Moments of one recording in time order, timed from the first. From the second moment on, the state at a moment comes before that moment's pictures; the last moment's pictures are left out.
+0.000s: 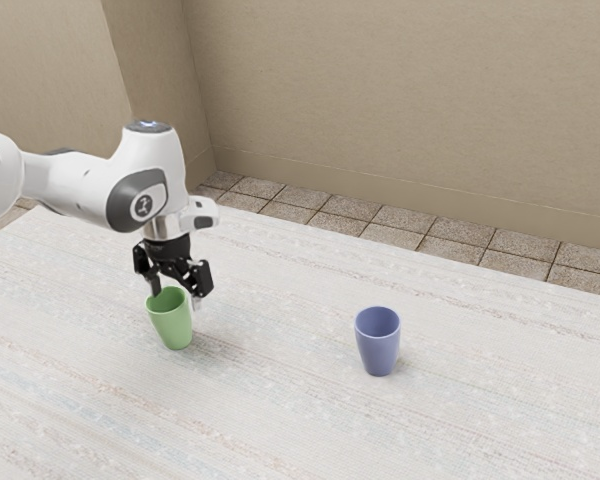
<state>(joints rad) 0.08 0.14 -0.03 -2.09 0.08 2.15 -0.02</state>
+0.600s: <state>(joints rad) 0.08 0.19 -0.03 -2.09 0.06 2.18 -0.02</state>
